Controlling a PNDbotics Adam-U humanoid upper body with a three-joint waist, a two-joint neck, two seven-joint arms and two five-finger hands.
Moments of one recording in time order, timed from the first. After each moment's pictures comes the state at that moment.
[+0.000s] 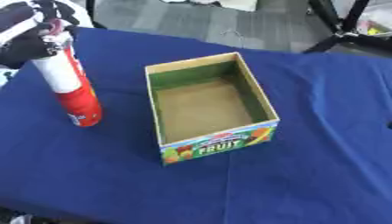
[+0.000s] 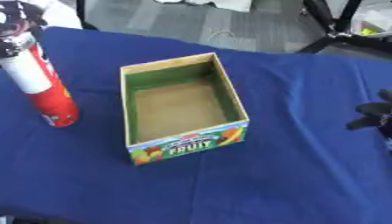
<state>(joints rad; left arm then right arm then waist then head) -0.77 0.85 -0.15 -1.38 -0.54 -0.12 -0.35 -0.11 -0.35 -0.20 -1.86 -0.30 -0.36 0.48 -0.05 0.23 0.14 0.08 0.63</state>
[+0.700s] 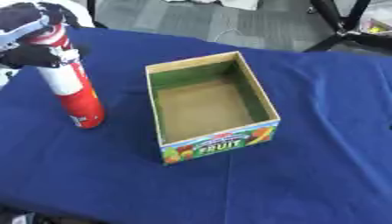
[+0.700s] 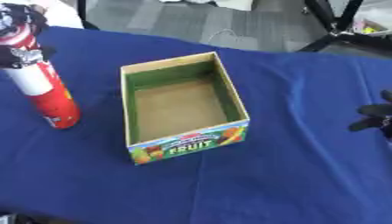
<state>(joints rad) -0.78 0.85 -0.15 -1.39 -0.67 -0.15 -0.46 -0.11 -0.34 -0.20 -1.86 -0.30 -0.36 0.47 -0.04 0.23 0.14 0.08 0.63</state>
